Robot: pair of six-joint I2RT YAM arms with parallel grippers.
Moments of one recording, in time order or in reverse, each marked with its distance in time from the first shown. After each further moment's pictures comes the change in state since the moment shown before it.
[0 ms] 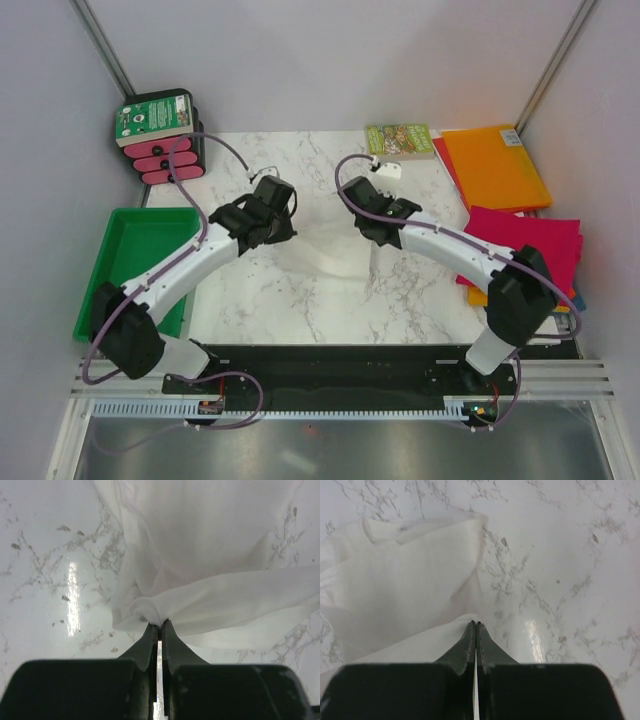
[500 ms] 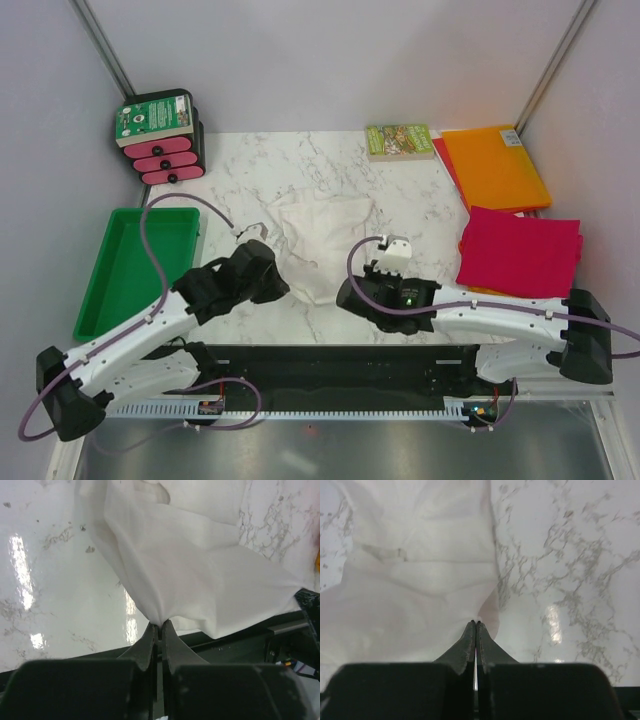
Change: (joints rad) left arm -0.210 -0.492 -0.396 -0.046 0.089 -0.214; right arm 0.532 -0.351 -0.334 -0.237 0.142 0.508
